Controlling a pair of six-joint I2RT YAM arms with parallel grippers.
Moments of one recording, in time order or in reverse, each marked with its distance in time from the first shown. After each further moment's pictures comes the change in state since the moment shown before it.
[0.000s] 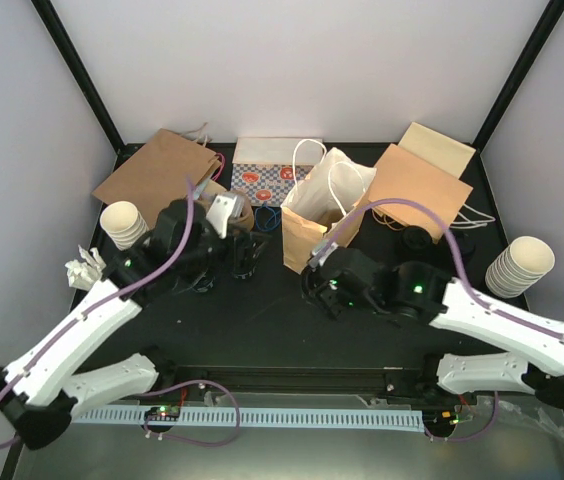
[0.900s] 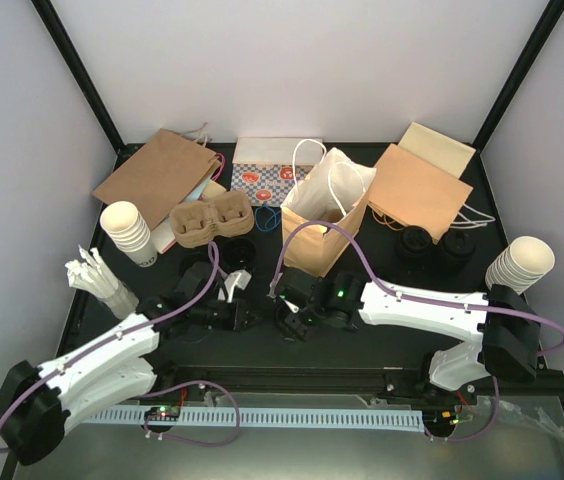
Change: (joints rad) left arm 0.000 -0.018 -0.626 0.335 0.389 -0.294; right arm 0.026 0.297 -0.117 0.237 -0.208 -0.065
